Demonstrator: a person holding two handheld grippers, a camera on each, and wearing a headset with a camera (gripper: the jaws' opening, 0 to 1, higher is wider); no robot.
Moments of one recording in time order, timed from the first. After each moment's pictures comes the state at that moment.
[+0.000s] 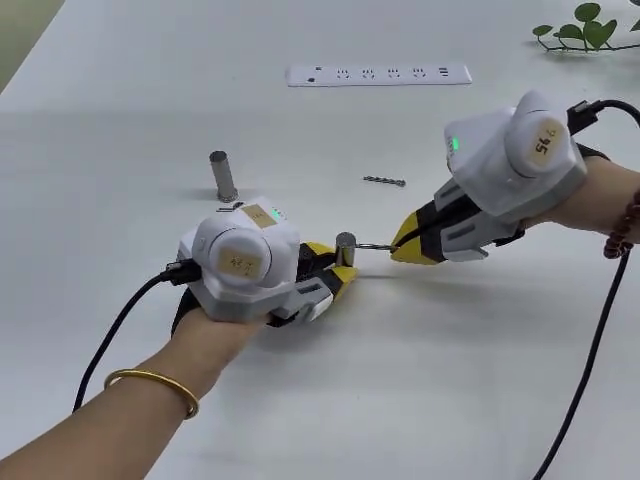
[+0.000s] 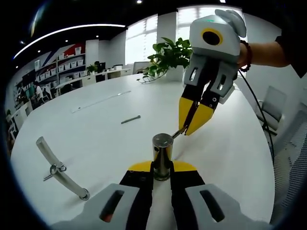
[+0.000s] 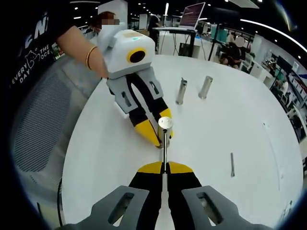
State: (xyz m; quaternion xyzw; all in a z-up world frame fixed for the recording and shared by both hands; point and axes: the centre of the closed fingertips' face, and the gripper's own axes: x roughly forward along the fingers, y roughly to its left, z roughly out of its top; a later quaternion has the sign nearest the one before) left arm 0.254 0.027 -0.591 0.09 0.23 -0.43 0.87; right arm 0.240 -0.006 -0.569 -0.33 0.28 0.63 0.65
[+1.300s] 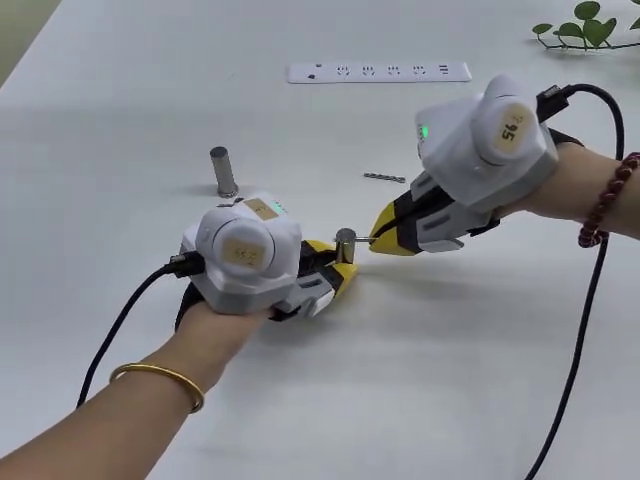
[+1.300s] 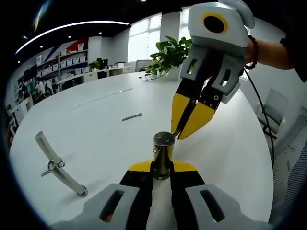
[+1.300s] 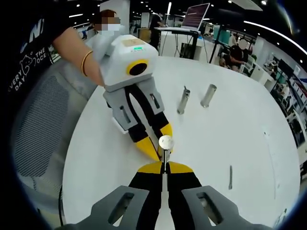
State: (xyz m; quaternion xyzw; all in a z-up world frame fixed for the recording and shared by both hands) left arm 0.253 0.027 -0.594 0.08 0.25 -0.42 0.87; right arm 0.239 0.019 -0.561 -0.35 0.27 0.63 0.64
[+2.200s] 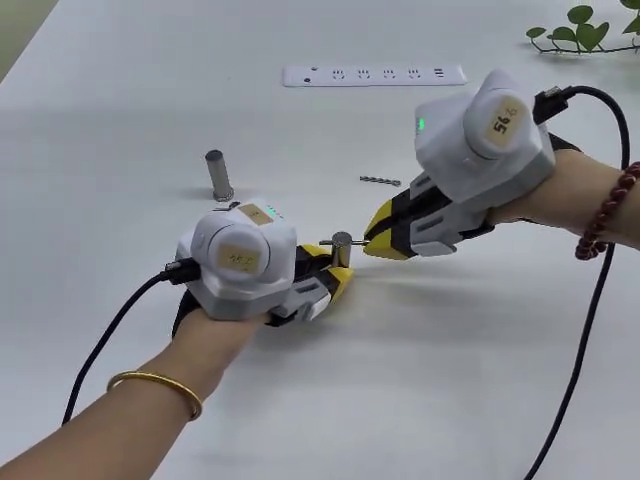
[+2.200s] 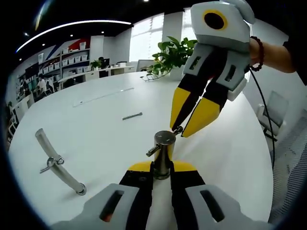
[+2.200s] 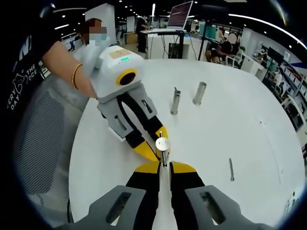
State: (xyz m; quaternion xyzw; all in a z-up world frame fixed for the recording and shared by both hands) left arm 0.253 0.028 -0.595 0.07 0.25 -0.41 0.87; right arm 0.241 0.015 -0.556 -0.31 0.30 0.60 0.68
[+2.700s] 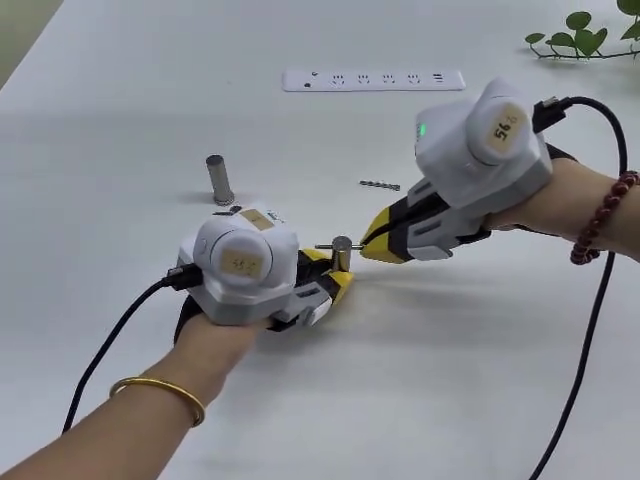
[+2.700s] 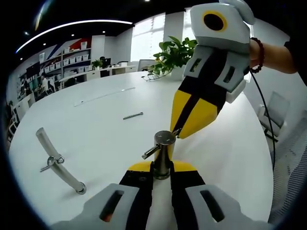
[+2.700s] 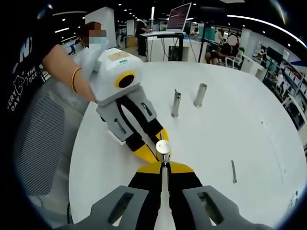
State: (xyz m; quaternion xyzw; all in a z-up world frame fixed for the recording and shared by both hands) left arm 0.253 0.028 -0.595 0.07 0.25 -0.41 0.88; right arm 0.240 0.022 -0.557 -0.29 0.30 0.60 0.68
